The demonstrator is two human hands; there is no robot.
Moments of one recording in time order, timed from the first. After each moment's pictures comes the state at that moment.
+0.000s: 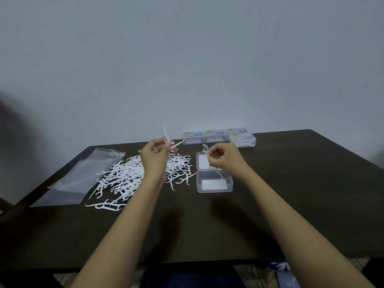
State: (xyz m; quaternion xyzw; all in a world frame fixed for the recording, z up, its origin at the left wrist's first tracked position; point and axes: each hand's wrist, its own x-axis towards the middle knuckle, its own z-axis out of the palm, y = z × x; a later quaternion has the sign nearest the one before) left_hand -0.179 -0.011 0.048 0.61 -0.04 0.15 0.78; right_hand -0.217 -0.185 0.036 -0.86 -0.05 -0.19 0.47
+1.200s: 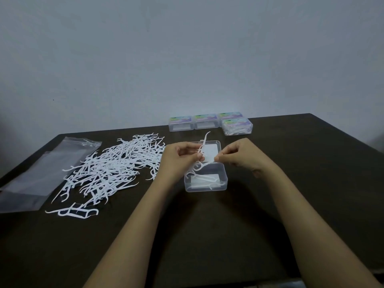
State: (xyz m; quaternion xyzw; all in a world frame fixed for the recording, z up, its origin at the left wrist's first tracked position) left_hand -0.177 -0.064 0.019 0.75 -0.17 -0.03 0.63; right_hand -0.222 -0.228 0.031 -0.86 0.06 -0.05 0.51
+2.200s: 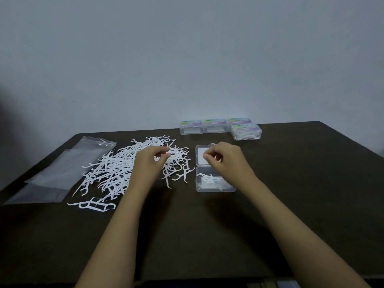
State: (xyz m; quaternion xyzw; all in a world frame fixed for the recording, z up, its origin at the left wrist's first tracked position) left_hand -0.150 0.010 0.010 0.88 -0.17 0.21 0.39; right_hand -0.222 -0.174 0.026 -0.92 -0.05 -0.21 0.31
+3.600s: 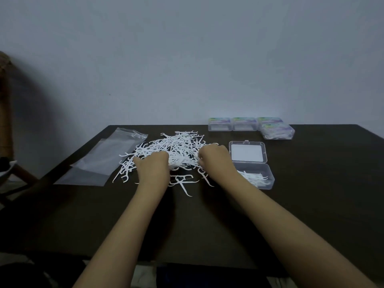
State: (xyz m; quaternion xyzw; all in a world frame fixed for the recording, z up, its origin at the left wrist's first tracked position) left_hand -0.164 0.072 0.011 0.99 -0.02 0.14 0.04; right_hand -0.166 -0.077 0.012 -0.98 -0.07 -0.18 0.05
